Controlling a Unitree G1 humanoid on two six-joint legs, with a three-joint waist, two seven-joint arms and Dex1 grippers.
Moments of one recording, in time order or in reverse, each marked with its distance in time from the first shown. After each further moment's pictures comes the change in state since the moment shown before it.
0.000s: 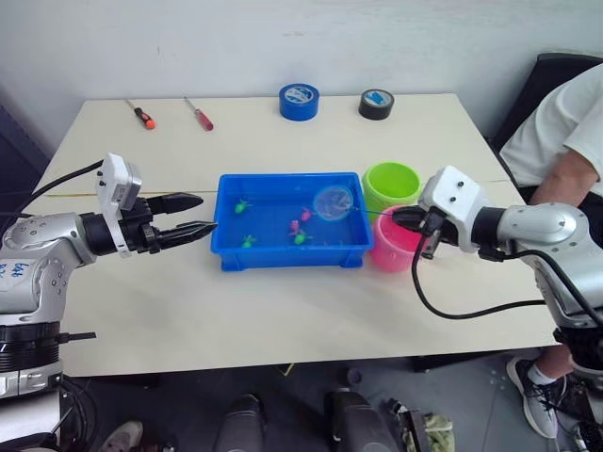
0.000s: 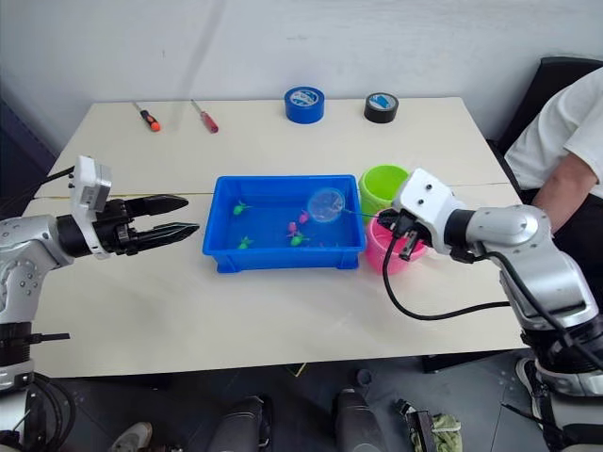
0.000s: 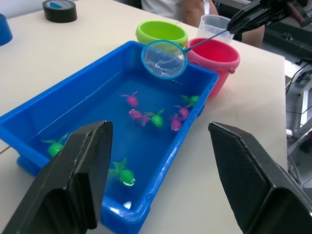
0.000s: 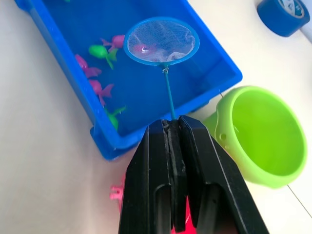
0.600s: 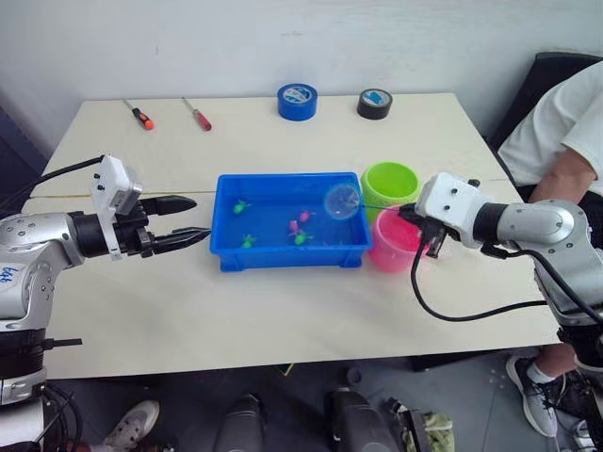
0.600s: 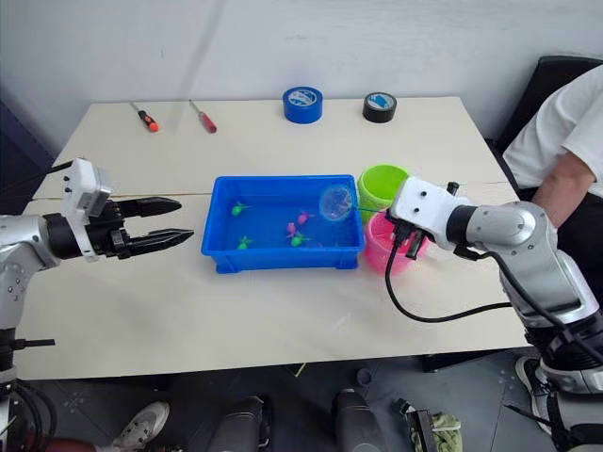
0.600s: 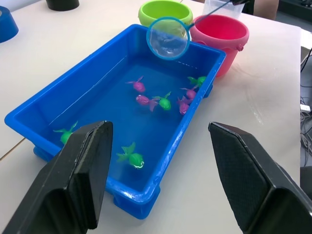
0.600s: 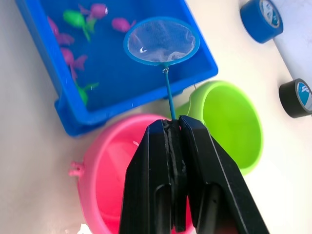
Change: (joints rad) left arm 0.034 0.029 -0.004 -0.069 0.006 0.001 0.030; right arm 0.010 -0.069 0.074 0.048 -0.195 -0.198 0.027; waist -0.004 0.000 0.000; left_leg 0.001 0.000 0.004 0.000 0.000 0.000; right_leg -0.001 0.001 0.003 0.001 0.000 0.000
